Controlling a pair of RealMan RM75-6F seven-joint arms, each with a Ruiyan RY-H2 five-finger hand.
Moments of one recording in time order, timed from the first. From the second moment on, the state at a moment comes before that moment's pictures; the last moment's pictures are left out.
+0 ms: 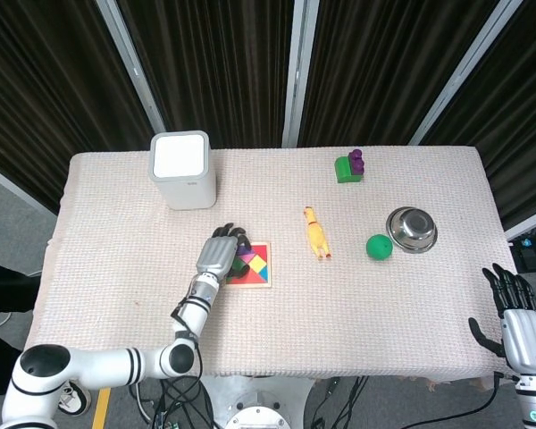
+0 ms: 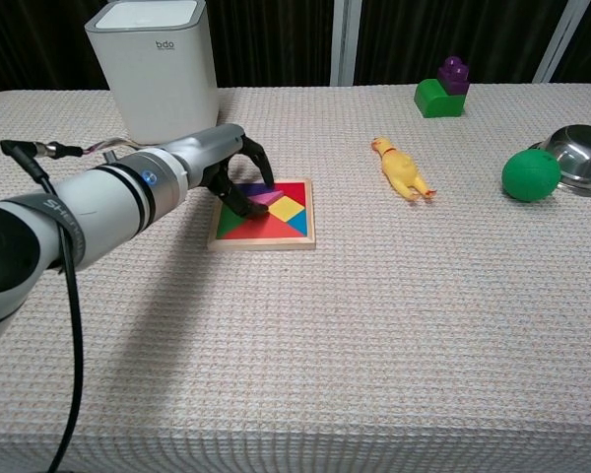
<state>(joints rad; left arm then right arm) -0.90 -1.90 -0.34 -1.35 0.66 1.02 0.52 0.01 -1.17 0.04 -1.51 -1.55 1.54 0.13</state>
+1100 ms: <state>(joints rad) -0.46 -1.34 0.07 -1.78 1.26 1.60 0.52 0.00 -1.16 0.04 -1.57 -1.58 1.58 0.09</state>
